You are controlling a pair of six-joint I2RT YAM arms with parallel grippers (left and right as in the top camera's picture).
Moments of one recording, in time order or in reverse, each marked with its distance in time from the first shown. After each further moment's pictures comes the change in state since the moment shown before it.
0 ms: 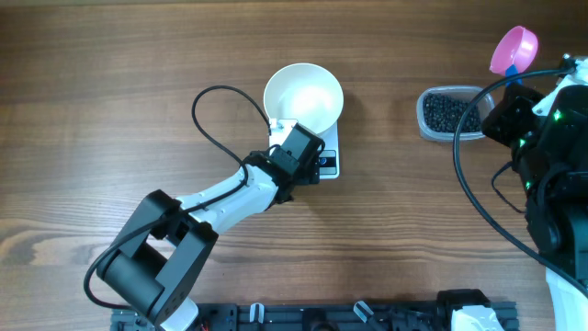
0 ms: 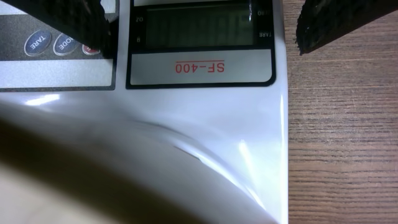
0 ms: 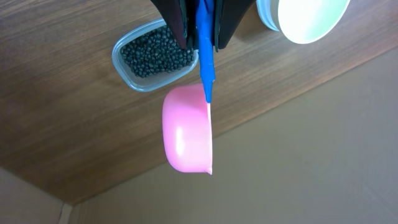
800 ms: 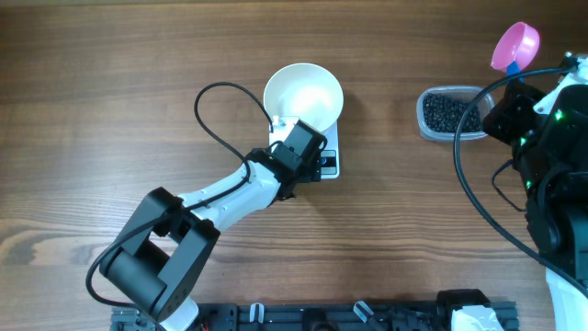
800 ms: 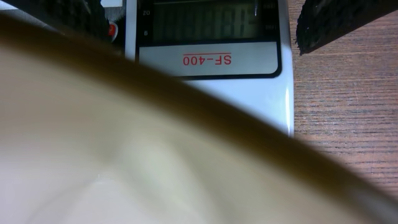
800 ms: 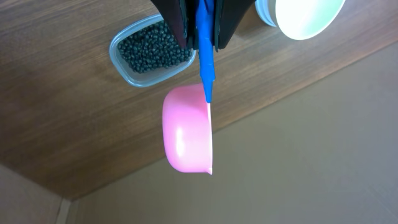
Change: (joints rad) left arm 0.000 0.013 0.038 -0.027 0.000 0.008; right arm 0.000 0.000 0.000 0.019 0.000 0.000
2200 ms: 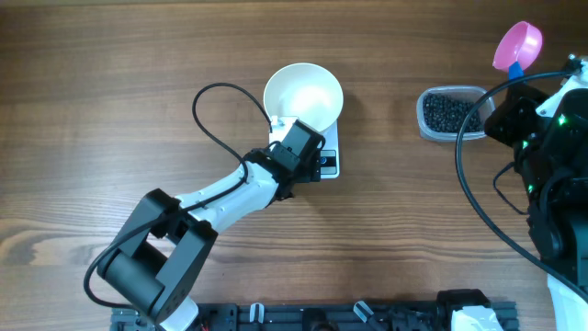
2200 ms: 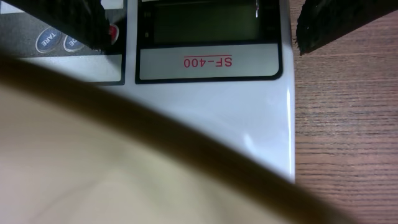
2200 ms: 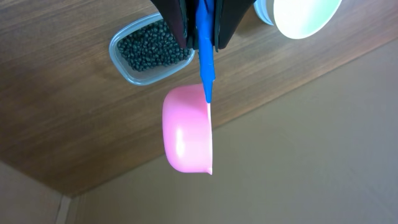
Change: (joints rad) left arm 0.006 -0.011 -0.009 0.014 0.021 0.000; right arm 0.000 -0.015 0.000 0.000 0.000 0.000
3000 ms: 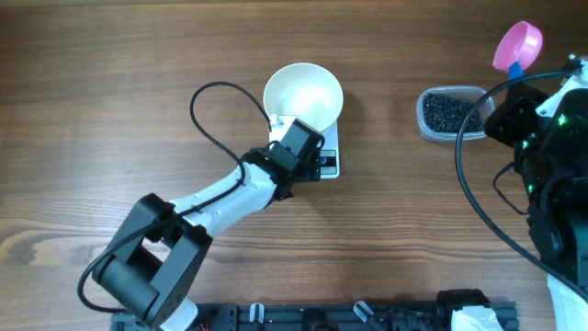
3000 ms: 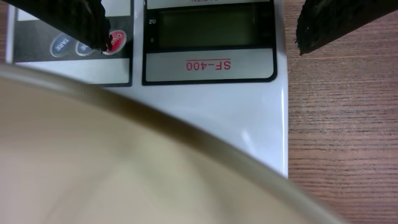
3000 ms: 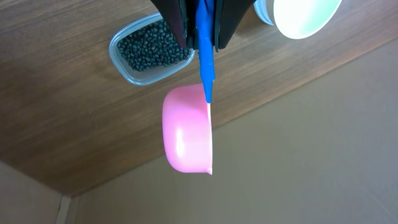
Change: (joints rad) left arm 0.000 -0.027 0.000 -0.013 -0.003 0.000; right arm 0.000 0.000 0.000 0.000 0.000 0.000
